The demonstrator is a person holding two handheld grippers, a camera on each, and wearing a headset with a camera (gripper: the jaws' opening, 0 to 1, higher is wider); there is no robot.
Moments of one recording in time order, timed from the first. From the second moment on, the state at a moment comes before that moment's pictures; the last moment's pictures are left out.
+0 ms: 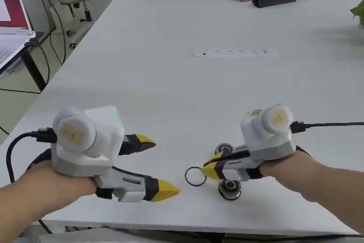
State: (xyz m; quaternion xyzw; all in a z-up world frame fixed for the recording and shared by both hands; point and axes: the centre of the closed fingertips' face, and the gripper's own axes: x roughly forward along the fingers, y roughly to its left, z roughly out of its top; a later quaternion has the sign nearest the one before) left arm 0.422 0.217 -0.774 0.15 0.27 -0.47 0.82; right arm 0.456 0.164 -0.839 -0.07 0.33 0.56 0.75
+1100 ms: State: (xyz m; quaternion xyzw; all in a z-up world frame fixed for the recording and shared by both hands) left arm 0.427 0.190 -0.766 0.17 0.27 -0.50 0.81; right arm 0.461 0.119 -0.800 -0.03 0.29 0.55 0.78
